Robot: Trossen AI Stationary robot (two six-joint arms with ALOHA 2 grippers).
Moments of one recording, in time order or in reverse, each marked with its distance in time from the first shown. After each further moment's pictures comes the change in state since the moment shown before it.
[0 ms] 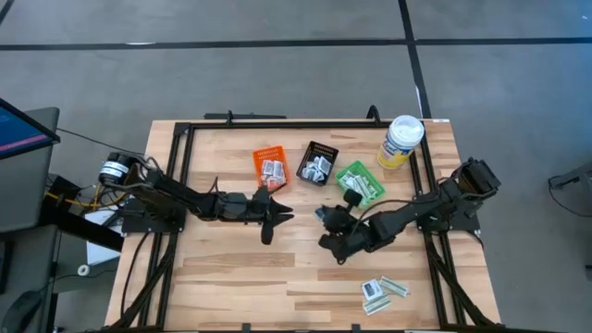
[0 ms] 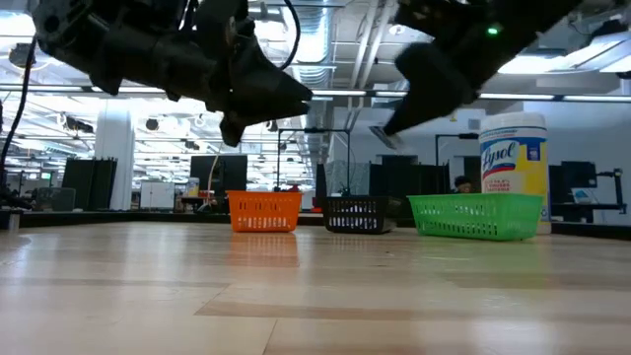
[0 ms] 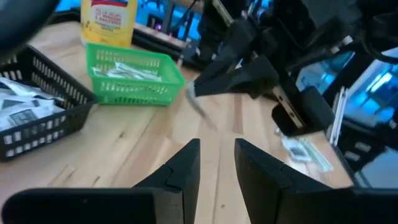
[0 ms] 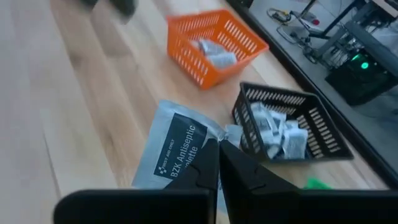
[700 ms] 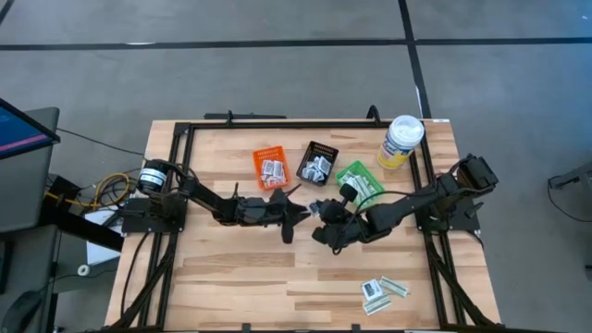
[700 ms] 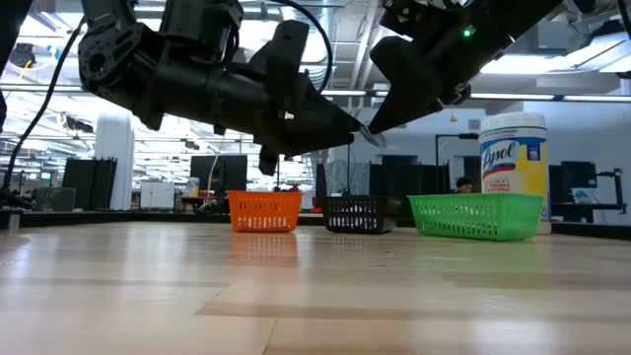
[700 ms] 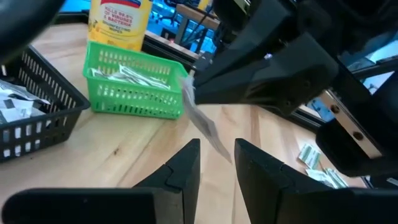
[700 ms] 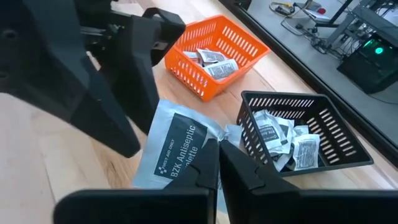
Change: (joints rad) left arm 0.019 0.323 0.150 0.236 -0.059 -0.038; right arm -0.053 -0.001 0.000 0.115 -0.030 -0.003
